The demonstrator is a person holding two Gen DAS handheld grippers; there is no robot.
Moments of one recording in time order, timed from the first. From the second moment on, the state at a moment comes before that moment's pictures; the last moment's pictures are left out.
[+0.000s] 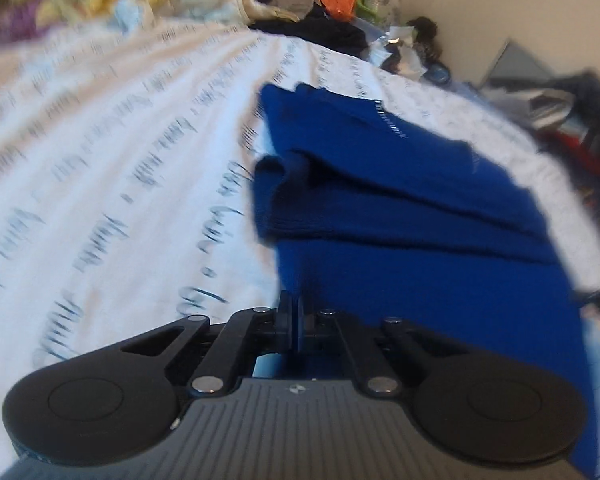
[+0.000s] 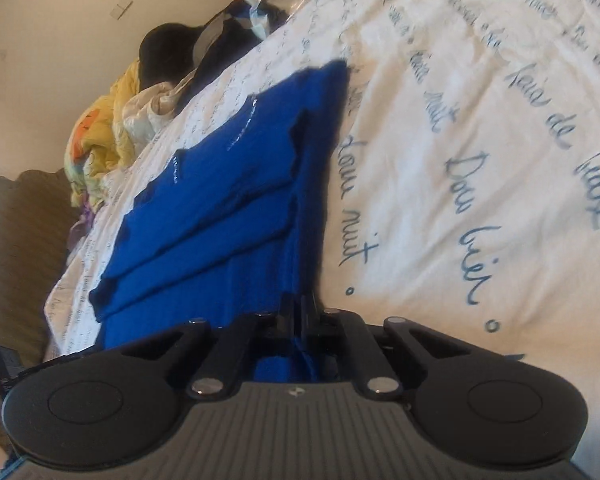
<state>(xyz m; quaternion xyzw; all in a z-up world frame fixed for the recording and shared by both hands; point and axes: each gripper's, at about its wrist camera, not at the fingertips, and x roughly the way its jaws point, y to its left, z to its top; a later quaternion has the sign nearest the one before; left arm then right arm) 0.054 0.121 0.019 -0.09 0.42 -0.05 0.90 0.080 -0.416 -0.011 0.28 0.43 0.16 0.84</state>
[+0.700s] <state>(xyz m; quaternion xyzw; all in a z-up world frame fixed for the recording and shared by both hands) -0.029 0.126 0.015 -0.10 0.41 -0.06 0.90 -0.018 -0.409 -0.027 0.31 0.45 0.18 0.82</state>
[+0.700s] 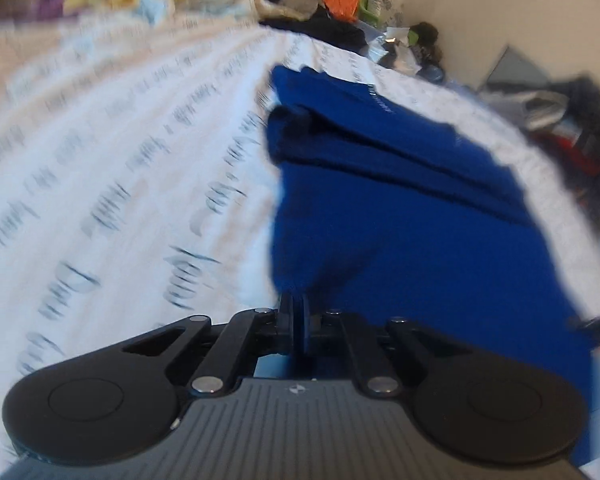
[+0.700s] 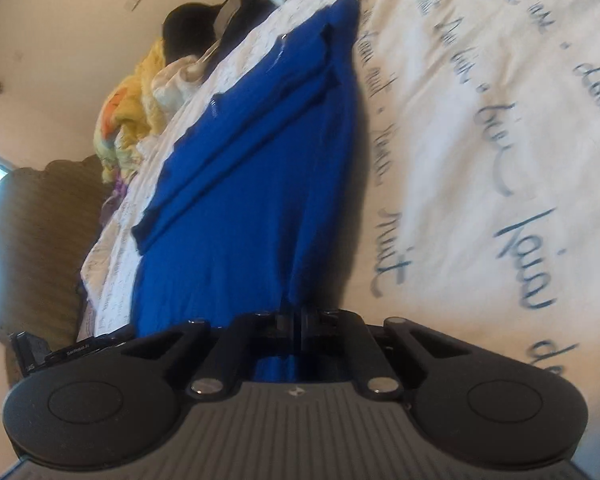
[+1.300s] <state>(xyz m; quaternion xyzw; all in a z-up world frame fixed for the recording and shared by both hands) -0.128 0.118 0.003 -0.26 0.46 -0.12 0.84 -0.108 -0.373 -0.043 0.37 0.50 0.25 0.74</state>
